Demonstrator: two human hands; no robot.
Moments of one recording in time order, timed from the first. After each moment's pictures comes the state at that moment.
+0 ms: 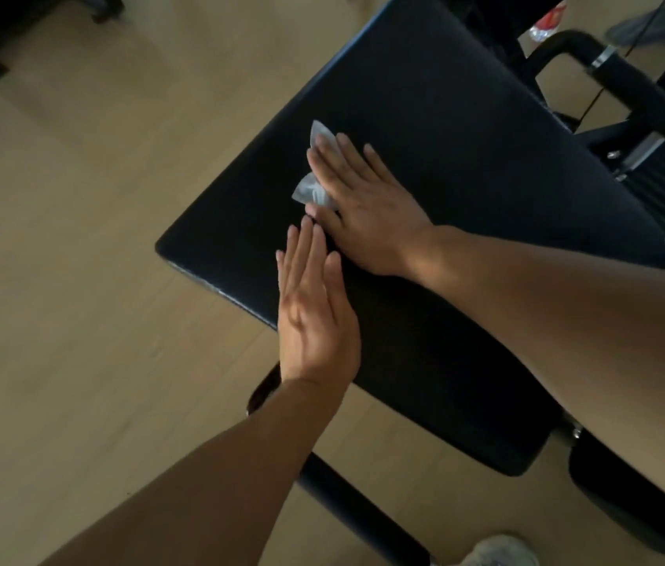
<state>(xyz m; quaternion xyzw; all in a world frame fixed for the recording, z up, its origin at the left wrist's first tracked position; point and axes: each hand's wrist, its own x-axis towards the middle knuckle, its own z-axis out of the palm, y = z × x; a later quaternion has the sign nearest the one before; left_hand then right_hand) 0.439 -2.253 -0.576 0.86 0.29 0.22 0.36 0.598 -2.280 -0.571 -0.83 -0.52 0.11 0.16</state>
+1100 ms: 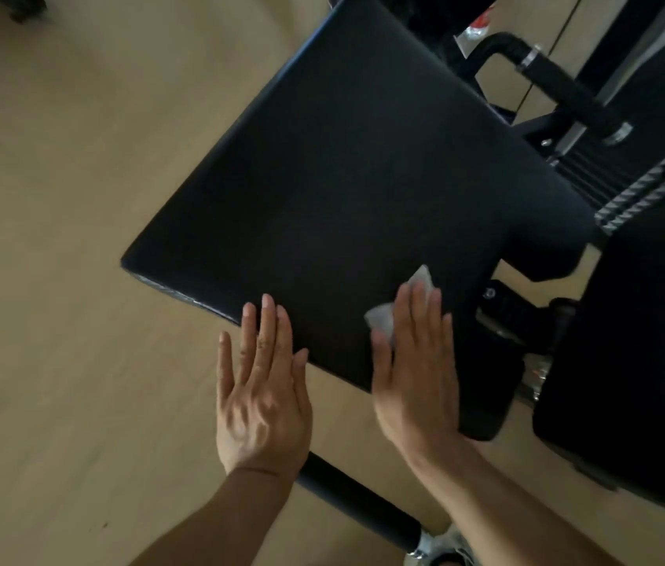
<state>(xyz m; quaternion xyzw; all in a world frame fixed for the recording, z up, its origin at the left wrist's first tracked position) 0.347 -2.244 -0.611 0.97 0.22 0.11 0.06 0.430 -2.385 -0.638 -0.95 -0.15 0.09 0.26</state>
